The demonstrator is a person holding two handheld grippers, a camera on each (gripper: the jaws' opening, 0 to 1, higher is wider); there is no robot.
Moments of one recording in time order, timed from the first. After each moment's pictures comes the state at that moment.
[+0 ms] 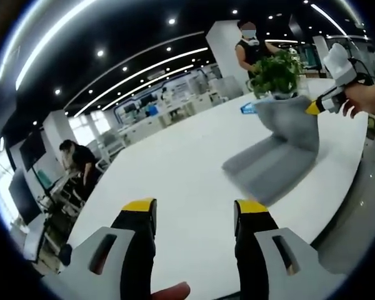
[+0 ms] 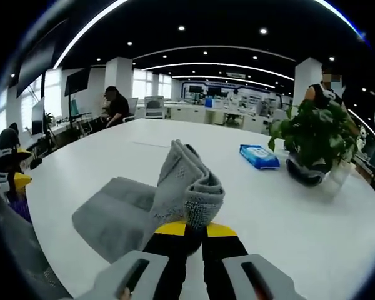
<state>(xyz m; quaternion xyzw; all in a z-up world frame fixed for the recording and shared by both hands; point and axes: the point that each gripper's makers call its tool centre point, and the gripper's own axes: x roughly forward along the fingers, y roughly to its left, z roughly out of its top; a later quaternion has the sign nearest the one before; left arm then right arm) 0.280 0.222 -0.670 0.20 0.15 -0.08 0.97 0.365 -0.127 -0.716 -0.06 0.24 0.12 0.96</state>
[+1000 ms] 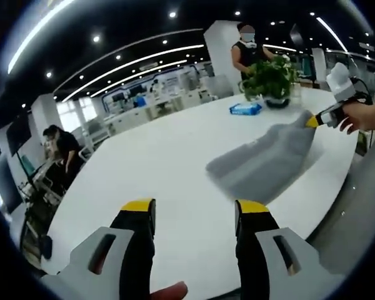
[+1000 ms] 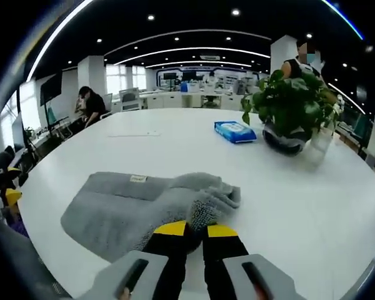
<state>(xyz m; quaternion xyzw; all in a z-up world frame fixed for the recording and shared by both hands) 0.288 0.203 -0.684 0.14 0.20 -0.14 0.96 0.346 -0.157 -0.728 0.00 0.29 0.05 0.96</state>
